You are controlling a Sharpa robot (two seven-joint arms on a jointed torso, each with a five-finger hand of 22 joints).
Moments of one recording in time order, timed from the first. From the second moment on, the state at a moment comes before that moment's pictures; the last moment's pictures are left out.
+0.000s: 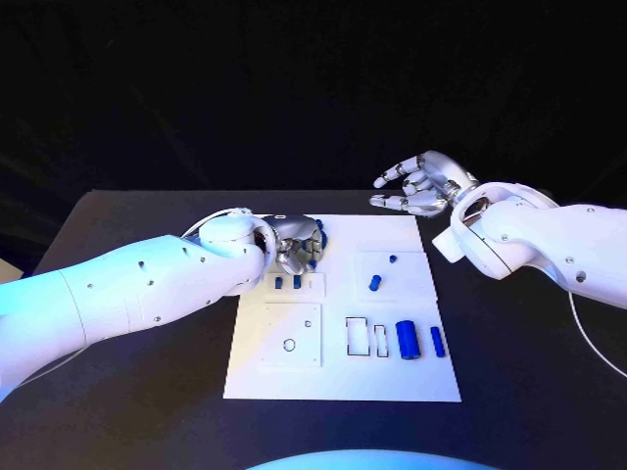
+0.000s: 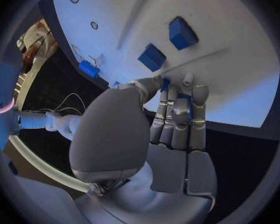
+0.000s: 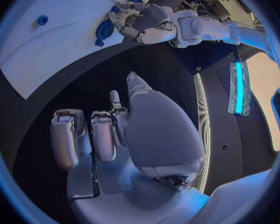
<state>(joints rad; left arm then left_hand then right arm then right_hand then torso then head) 1.23 -0.49 -0.09 1.23 -1.49 -0.06 -0.07 1.47 -0.28 0.62 0.16 0.06 0.85 0.15 0.39 0.38 0.87 0.10 0.64 0.21 1.20 0.04 1.37 0.90 0.17 1.00 0.15 1.13 0.91 1.36 -0.88 -0.15 1.54 -0.82 -0.52 -0.03 1.44 -0.13 0.10 0.28 0.20 0.88 0.16 0.20 0.36 1.44 0.08 1.41 1.31 1.47 0.00 1.52 1.31 0.01 1.46 0.10 1.49 1.31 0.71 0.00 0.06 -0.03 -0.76</state>
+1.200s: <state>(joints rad) 1.23 -0.54 -0.09 1.28 -1.46 -0.10 -0.06 1.42 -0.22 0.70 0.06 0.06 0.95 0.14 0.37 0.39 0.99 0.08 0.58 0.19 1.31 0.02 1.44 1.02 0.15 1.06 0.12 1.23 1.04 1.36 -0.87 -0.15 1.54 -0.82 -0.52 -0.03 1.45 -0.13 0.10 0.28 0.20 0.88 0.16 0.20 0.36 1.44 0.08 1.41 1.31 1.47 0.00 1.52 1.31 0.01 1.46 0.10 1.49 1.31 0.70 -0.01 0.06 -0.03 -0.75</state>
